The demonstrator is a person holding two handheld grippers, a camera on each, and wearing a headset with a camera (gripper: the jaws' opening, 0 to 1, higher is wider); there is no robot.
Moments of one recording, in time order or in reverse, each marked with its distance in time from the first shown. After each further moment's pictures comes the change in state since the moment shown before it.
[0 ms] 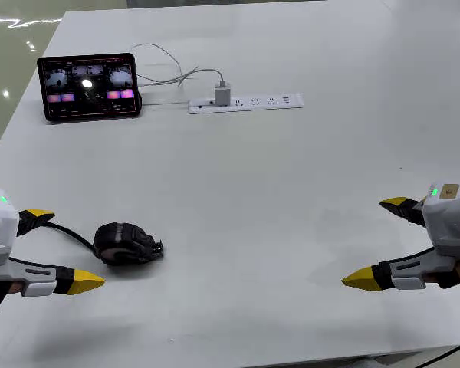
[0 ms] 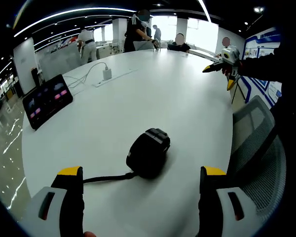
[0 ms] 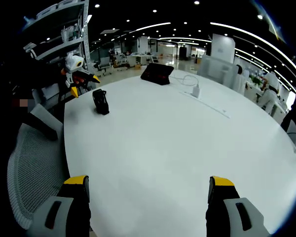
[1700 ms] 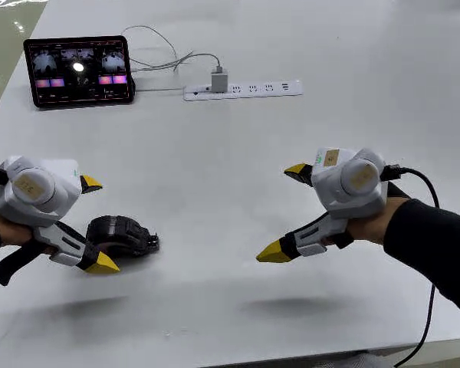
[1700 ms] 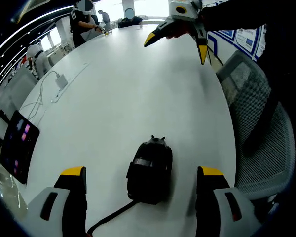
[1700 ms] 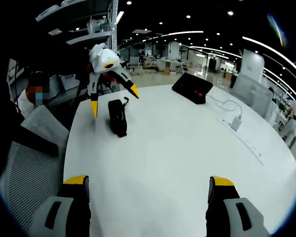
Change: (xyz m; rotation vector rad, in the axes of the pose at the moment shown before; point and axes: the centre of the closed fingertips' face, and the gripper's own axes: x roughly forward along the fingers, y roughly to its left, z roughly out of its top) left arm 0.059 -0.007 0.015 0.401 0.194 -0.199; right arm 0.105 0.047 0.092 -0.205 -0.041 0.178
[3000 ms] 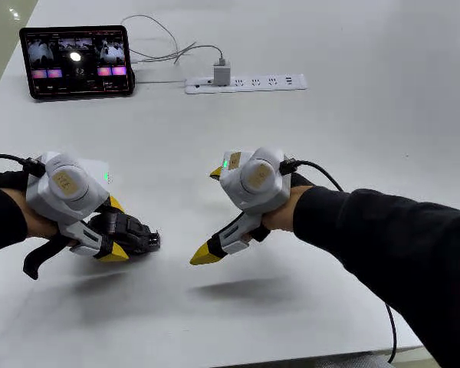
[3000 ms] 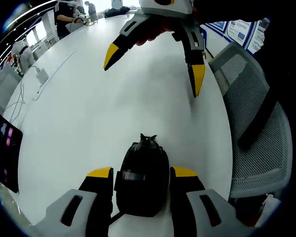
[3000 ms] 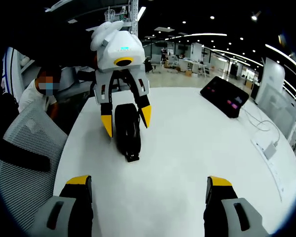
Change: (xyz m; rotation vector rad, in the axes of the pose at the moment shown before) left arm 0.024 -0.014 -0.006 0.037 0.100 -0.122; right arm 0.103 0.031 0.048 -0.115 0.011 0.148
